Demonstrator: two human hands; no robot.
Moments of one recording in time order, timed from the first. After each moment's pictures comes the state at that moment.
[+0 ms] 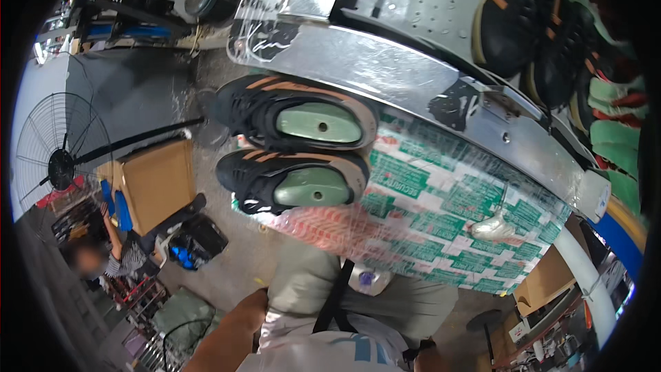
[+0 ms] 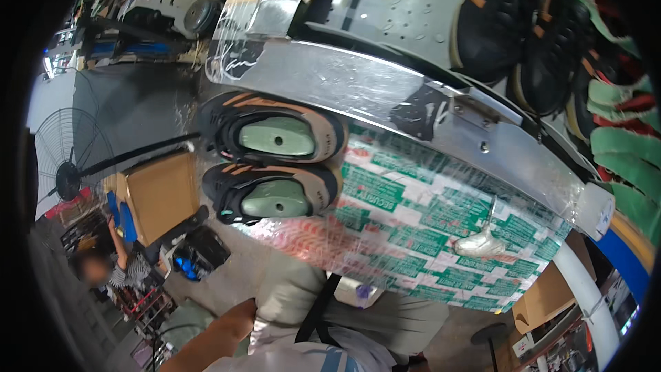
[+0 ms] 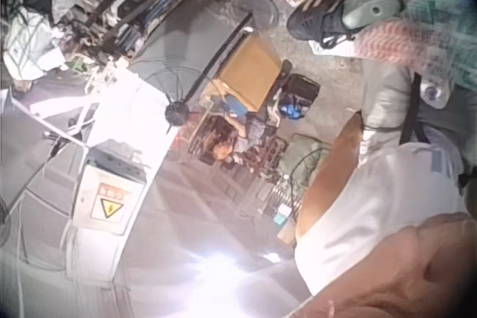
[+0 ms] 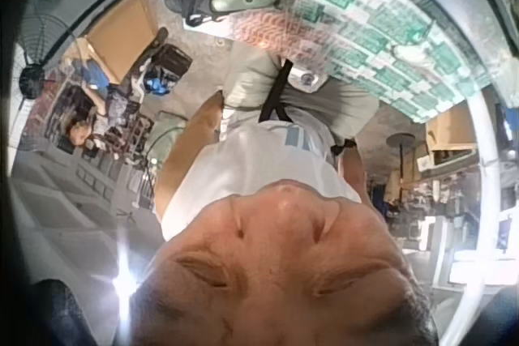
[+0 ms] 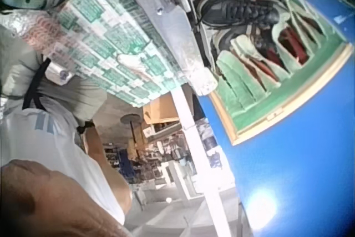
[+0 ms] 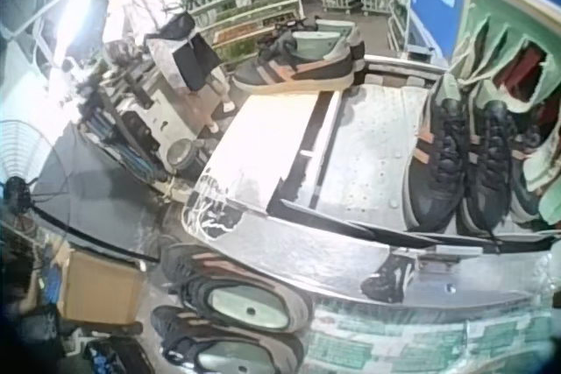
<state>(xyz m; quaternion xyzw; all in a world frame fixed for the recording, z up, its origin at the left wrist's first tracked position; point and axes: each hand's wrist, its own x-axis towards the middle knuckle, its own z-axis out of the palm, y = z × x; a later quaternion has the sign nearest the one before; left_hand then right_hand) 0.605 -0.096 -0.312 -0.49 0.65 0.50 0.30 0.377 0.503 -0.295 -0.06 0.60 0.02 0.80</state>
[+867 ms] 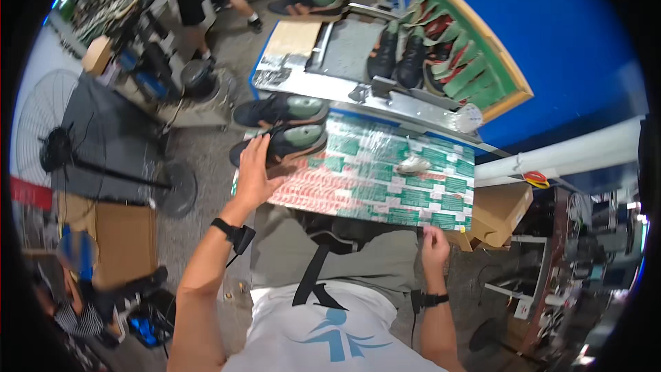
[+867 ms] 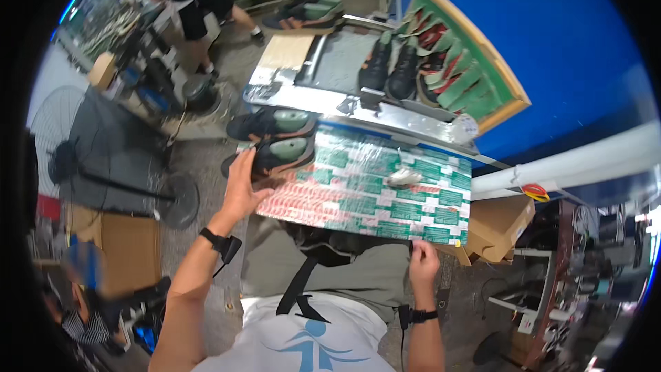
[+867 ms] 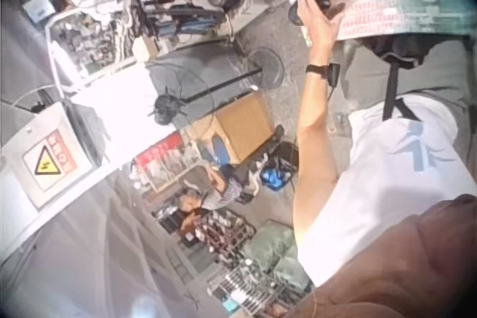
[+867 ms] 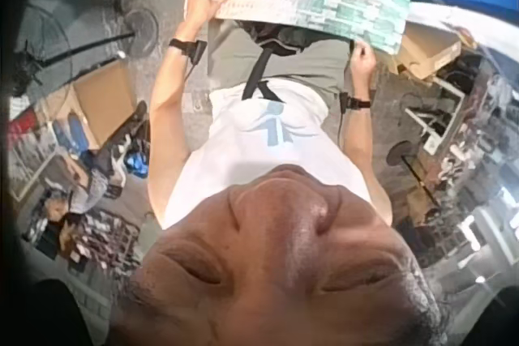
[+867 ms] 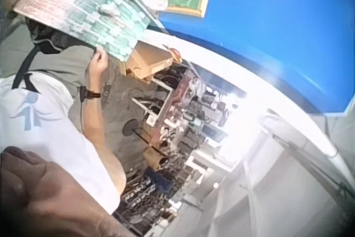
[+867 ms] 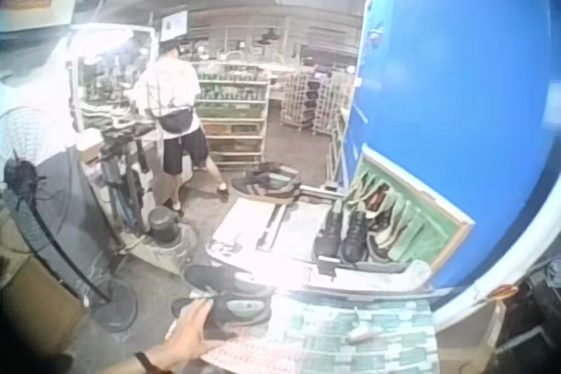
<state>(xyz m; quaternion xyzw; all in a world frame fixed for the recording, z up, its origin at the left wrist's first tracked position) 0.217 -0.144 -0.120 -0.05 0.93 0.30 -0.22 0.222 0.393 -0.187 -0.03 0.90 -0.43 -0.10</state>
